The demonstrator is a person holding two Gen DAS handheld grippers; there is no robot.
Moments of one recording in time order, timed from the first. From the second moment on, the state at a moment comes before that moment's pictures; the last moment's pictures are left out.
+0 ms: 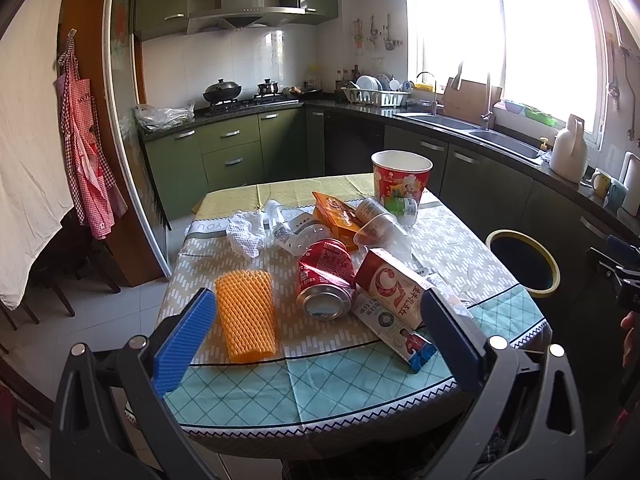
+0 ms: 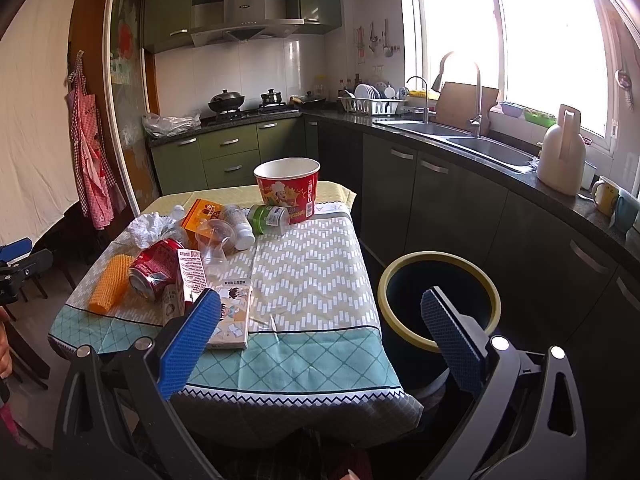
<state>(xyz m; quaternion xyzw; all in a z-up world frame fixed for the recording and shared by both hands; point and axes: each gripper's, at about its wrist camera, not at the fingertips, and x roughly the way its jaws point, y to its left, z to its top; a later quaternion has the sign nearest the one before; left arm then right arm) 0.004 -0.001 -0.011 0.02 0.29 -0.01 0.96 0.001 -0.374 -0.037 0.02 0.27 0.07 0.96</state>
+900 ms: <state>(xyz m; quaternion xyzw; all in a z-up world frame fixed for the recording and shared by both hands) 0.124 -0.005 -0.005 0.06 0.38 -0.01 0.92 0.157 -0.380 0.009 -0.01 0.36 0.12 0.93</state>
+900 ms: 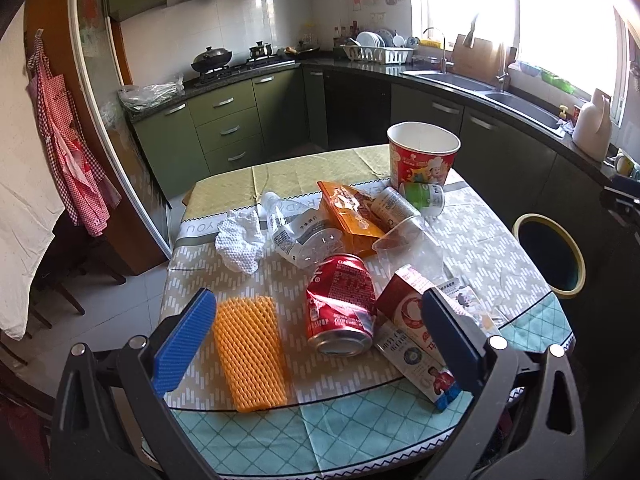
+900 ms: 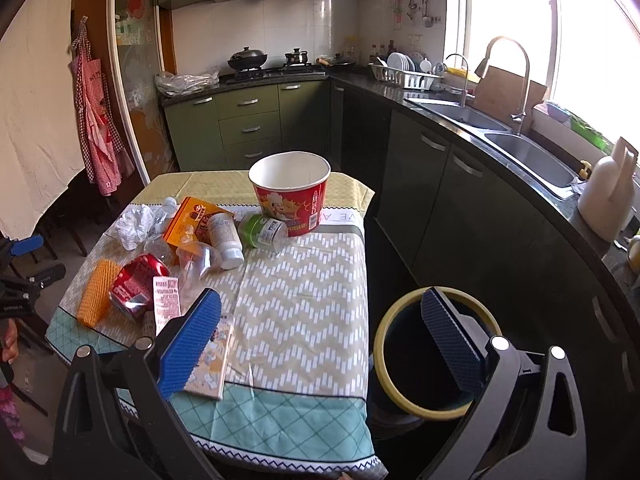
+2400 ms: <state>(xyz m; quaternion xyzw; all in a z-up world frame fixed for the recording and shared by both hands) 0.374 -0.067 -0.050 0.04 0.58 -0.11 0.81 0.514 -0.371 -0.079 0.12 0.59 0.12 0.79</state>
